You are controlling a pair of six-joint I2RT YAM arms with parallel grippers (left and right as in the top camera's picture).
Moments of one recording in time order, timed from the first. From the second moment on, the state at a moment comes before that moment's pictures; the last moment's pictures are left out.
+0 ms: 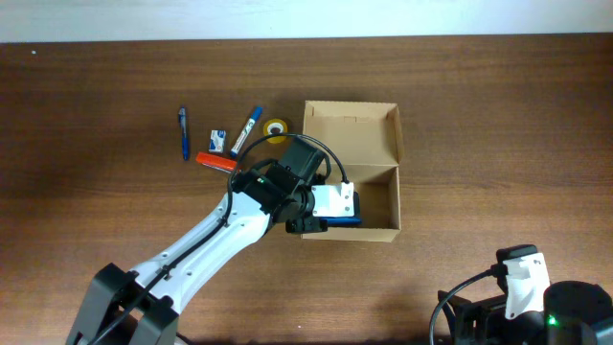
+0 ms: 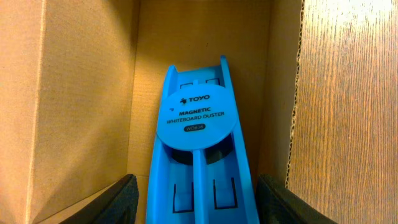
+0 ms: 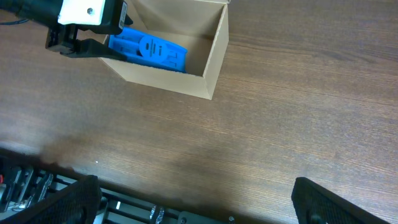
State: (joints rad) left arm -0.64 1.62 1.11 -0.62 0.23 0.90; right arm 0.30 0.53 1.21 -1.52 -0.08 0.17
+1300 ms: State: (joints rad) left arm -0.42 1.53 1.31 -0.57 0.01 0.41; right arm 0.30 0.53 1.21 -1.52 -0.08 0.17
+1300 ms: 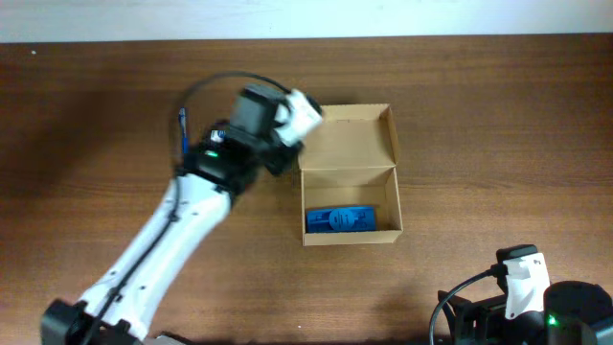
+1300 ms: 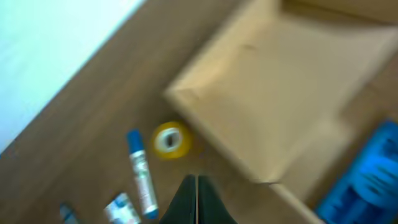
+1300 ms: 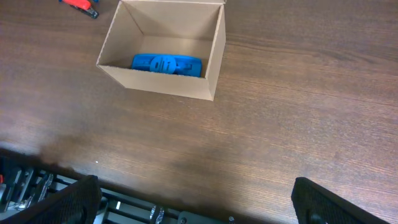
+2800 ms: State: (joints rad) left arm -0.06 2.29 1.89 -0.99 0.04 0.03; right arm 0.30 0.53 1.21 -1.52 -0.08 0.17
